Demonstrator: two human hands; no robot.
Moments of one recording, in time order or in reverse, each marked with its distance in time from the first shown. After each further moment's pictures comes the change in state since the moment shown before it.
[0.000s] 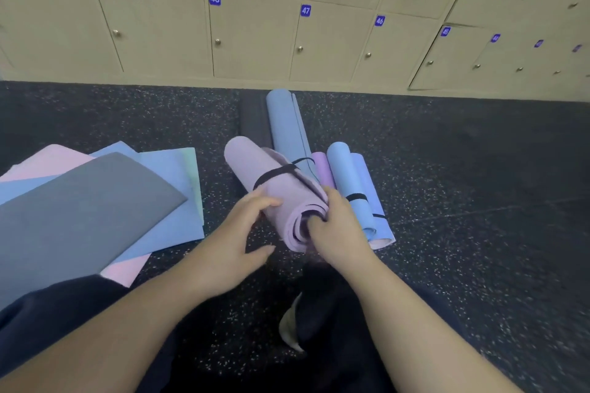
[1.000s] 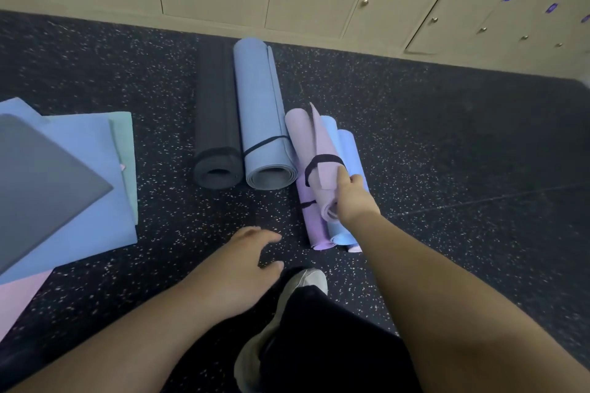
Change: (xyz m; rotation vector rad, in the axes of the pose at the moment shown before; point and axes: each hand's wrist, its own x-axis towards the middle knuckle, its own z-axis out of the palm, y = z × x) left_hand 0.137 -0.053 0.079 0.161 -0.262 -0.403; right_hand 0.225 0.168 -0.019 -0.860 -0.135 0.307
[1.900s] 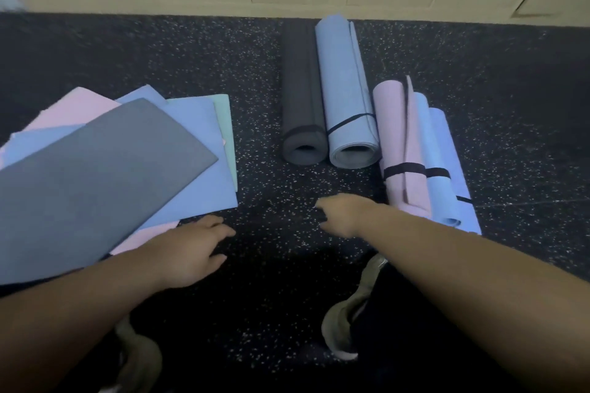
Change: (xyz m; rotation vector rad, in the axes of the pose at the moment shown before) left_hand -0.076 -0.165 -0.075 0.594 -0.111 -0.214; right_hand -0.065 -0.132 0.049 -0.321 -0.473 -0.646
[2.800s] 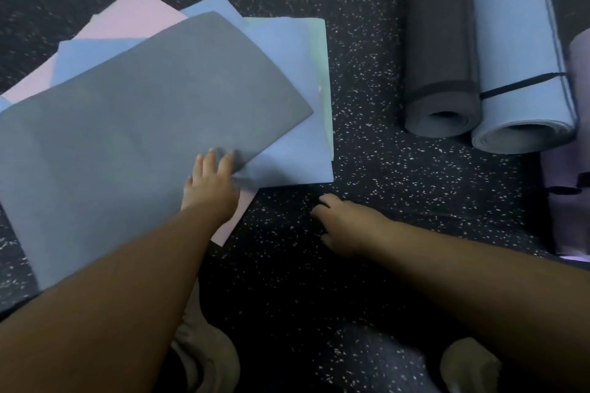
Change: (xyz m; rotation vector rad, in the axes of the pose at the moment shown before) left_hand 0.122 -0.208 0.113 -0.310 0.329 -0.535; right_hand 0.174 -0.162 0.059 -0.048 -0.058 -0.237
